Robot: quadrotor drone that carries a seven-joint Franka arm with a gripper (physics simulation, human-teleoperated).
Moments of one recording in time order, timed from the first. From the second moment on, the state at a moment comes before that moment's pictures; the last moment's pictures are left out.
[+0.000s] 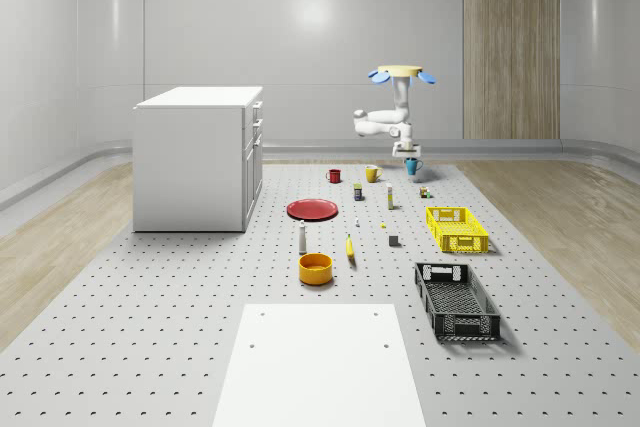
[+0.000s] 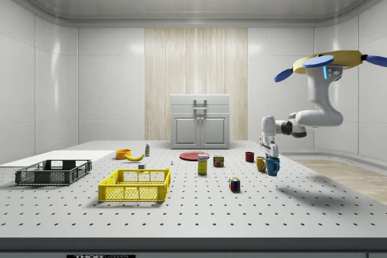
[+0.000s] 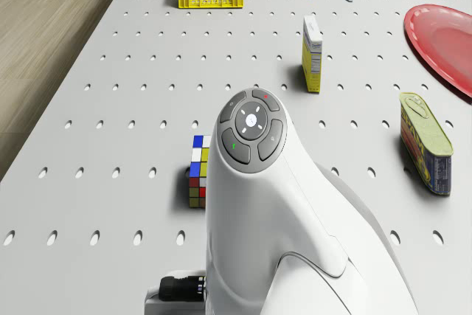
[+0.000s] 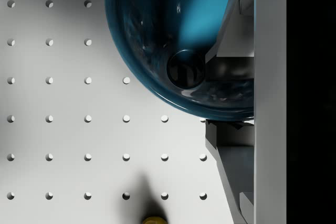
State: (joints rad) arm -1.15 -1.41 1.33 -2.82 -1.84 1.49 1.62
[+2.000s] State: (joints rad) arm -1.17 -1.50 1.35 -2.82 -1.80 1.57 1.64
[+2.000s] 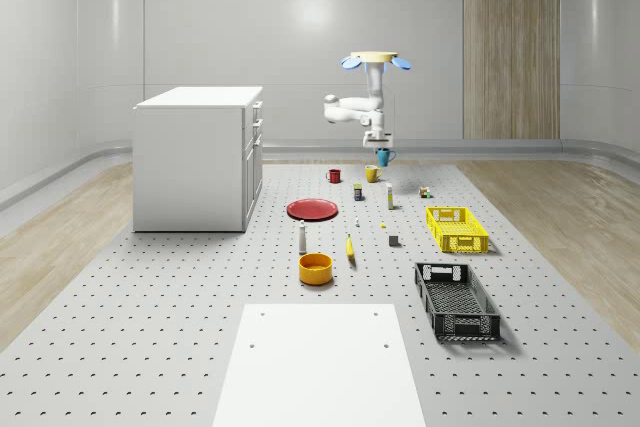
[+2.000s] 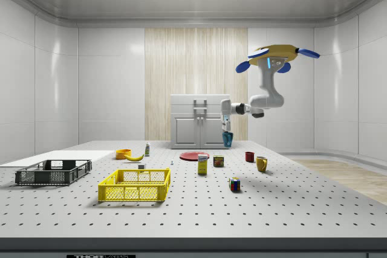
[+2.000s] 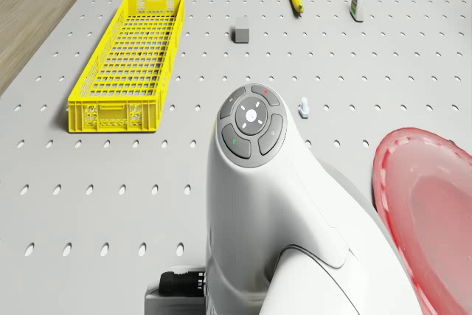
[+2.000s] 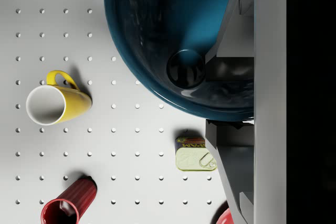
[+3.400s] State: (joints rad) arm -1.18 -1.54 1.36 -2.82 -1.78 1.60 1.65
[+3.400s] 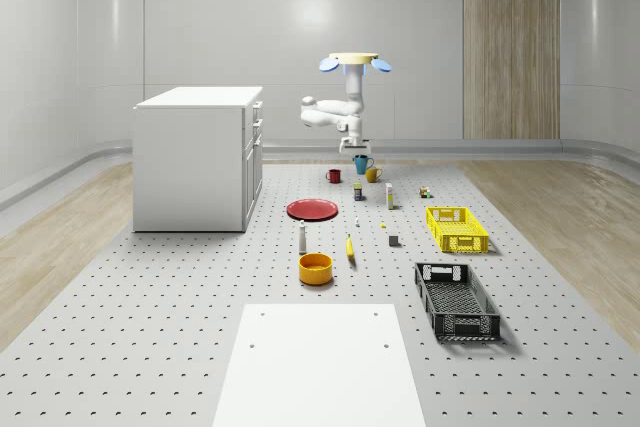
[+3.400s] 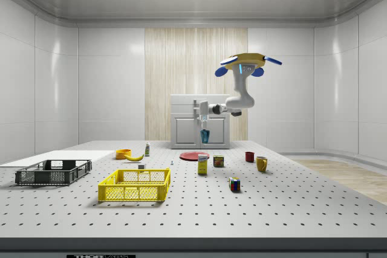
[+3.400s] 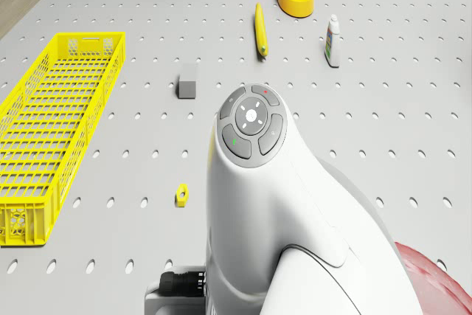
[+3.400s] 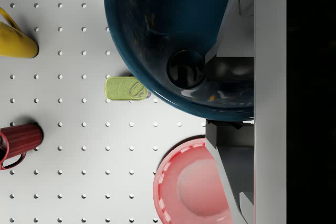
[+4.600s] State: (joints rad) arm -1.18 -1.56 1.36 -2.82 -1.77 1.62 1.65
